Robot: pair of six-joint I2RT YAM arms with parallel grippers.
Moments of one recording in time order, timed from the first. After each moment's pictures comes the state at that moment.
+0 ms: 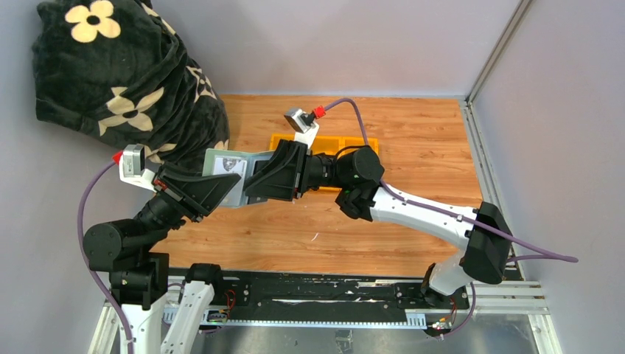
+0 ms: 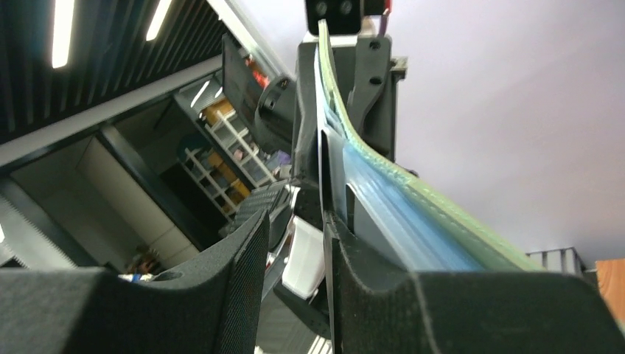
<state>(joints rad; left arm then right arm) -0.05 0.43 1.02 -0.06 0.75 -1.06 1.08 1.51 1.24 0.94 -0.62 1.16</state>
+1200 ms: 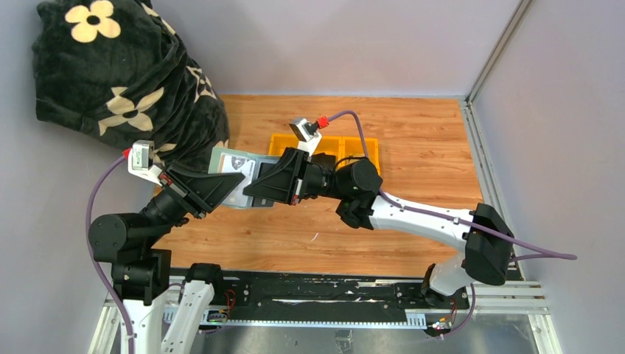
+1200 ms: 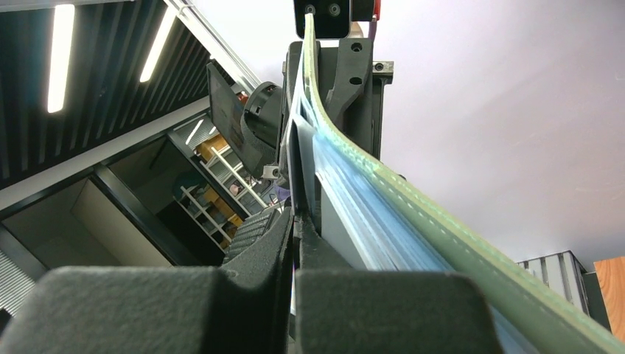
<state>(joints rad) -0.05 0.45 1.01 -0.09 0.76 -1.12 1.11 1.50 1.15 1.00 -0.49 1.16</state>
